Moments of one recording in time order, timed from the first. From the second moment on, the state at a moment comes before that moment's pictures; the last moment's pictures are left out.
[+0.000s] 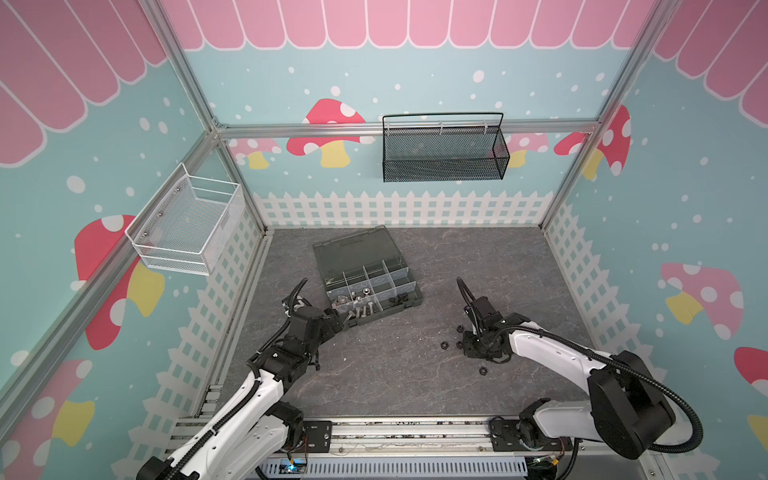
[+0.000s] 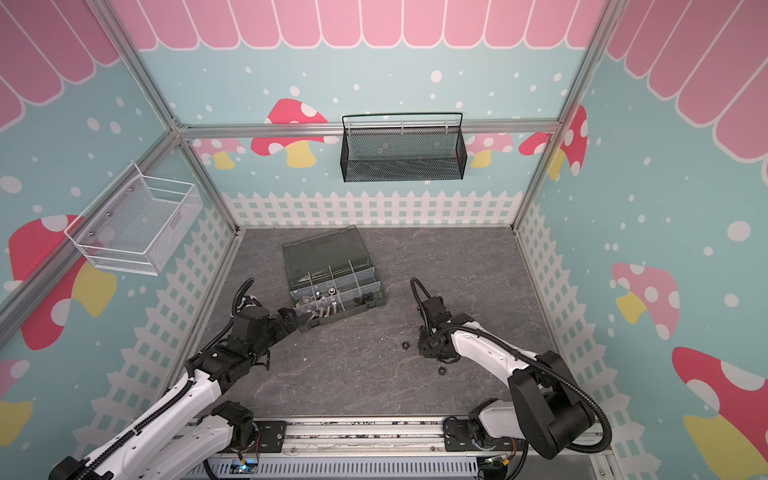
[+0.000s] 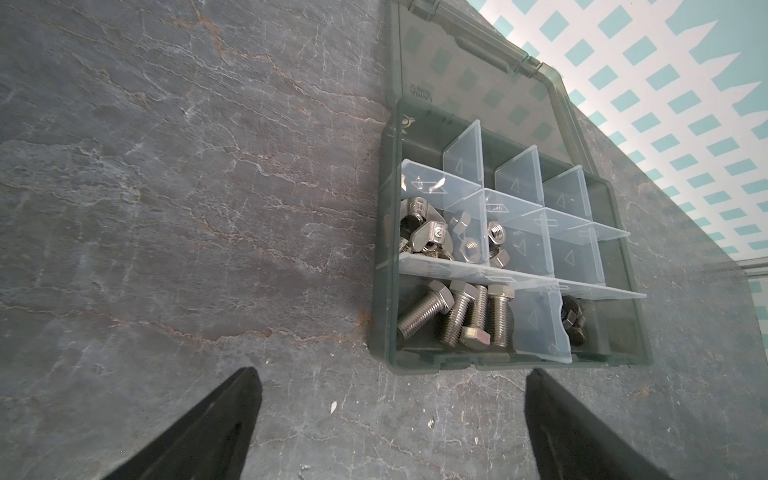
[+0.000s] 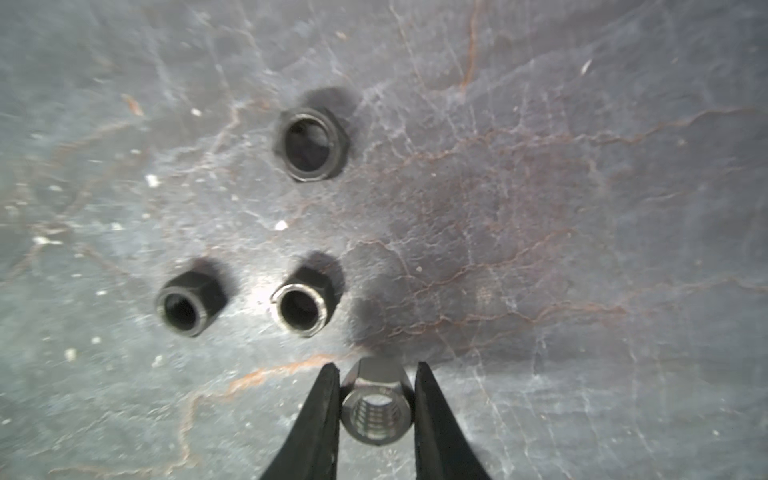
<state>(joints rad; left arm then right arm) -0.37 0.82 0.48 -0.39 -0.27 -0.84 0.51 1.32 0.69 -0.67 0.01 0.55</state>
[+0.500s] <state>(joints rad) -0.36 0.83 0.48 -0.39 -0.27 -0.84 0.65 1.40 1.03 -0.68 0.06 0.49</state>
